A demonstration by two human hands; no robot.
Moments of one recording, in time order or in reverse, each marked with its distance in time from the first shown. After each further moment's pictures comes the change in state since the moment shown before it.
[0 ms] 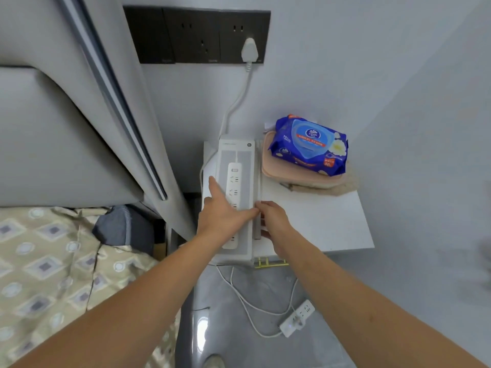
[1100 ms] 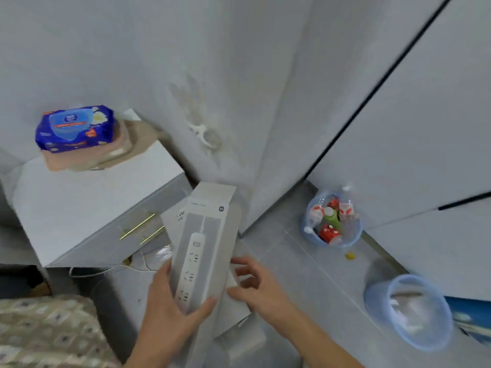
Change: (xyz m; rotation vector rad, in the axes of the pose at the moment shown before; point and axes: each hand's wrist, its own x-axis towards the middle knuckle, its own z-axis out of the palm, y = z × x) left_hand -0.402 0.003 0.156 0.185 -0.433 0.380; right_hand -0.364 0.265 -0.295 0.283 0.097 -0.116
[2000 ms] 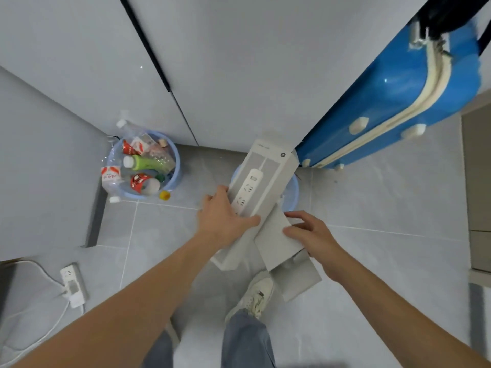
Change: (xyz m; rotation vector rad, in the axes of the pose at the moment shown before) left_hand -0.086 0.180 0.621 0.687 -0.717 0.332; right_hand -0.262 0.320 -0.473 0.497 0.734 0.310
